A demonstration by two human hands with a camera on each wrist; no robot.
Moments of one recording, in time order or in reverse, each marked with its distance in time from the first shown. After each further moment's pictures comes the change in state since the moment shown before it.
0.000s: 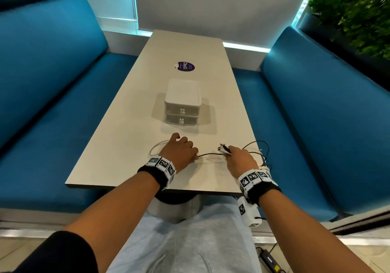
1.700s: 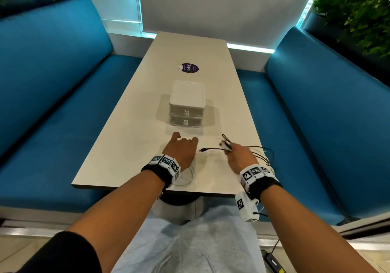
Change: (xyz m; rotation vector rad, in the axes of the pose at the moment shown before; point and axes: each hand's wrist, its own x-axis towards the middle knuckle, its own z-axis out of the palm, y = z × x) left_hand 0.001 -0.007 -0.006 -0.131 -0.023 -0.150; right_hand 0.013 -0.014 -0.010 0.082 -0.032 0.017
